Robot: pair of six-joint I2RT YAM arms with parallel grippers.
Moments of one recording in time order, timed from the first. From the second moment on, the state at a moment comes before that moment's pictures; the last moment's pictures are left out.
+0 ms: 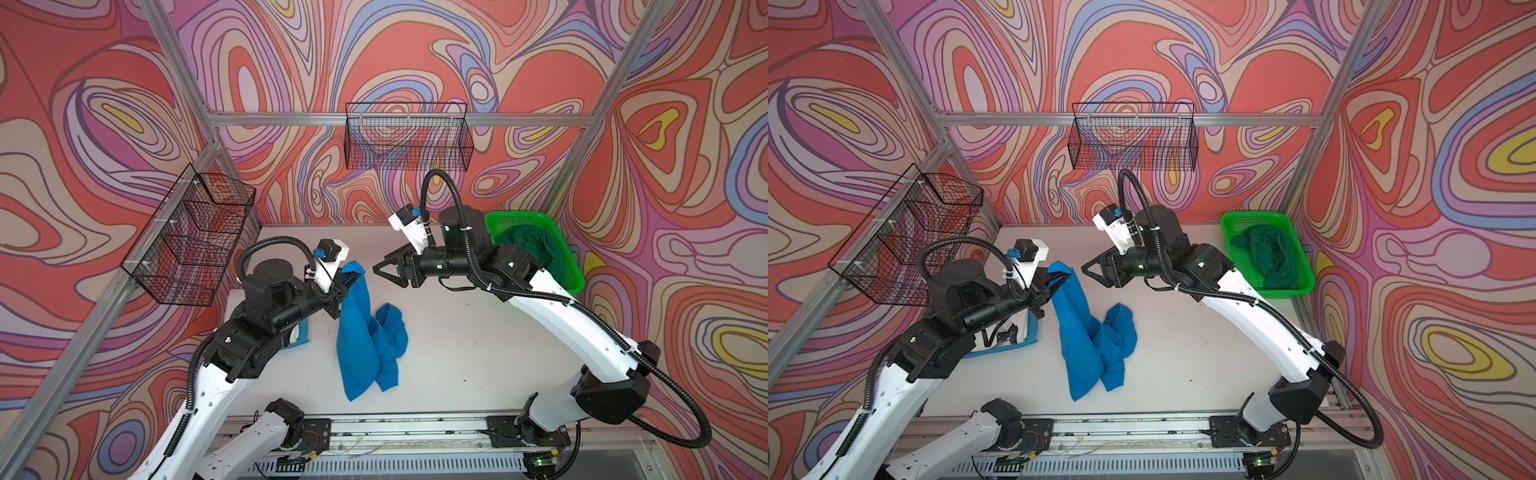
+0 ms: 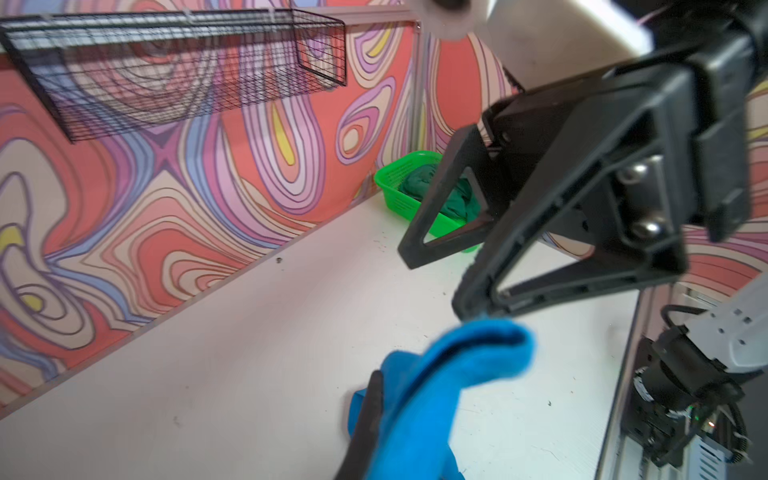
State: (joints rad) left arm -0.49 0.83 1.19 -0.57 0.27 0.05; right arm 0.77 1.49 1.73 -0.67 -0.40 0.30
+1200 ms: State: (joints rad) left arm -0.49 0.67 1.14 -0.63 -0.04 0.02; right arm 0.90 1.60 0.72 0.30 -0.42 0.58
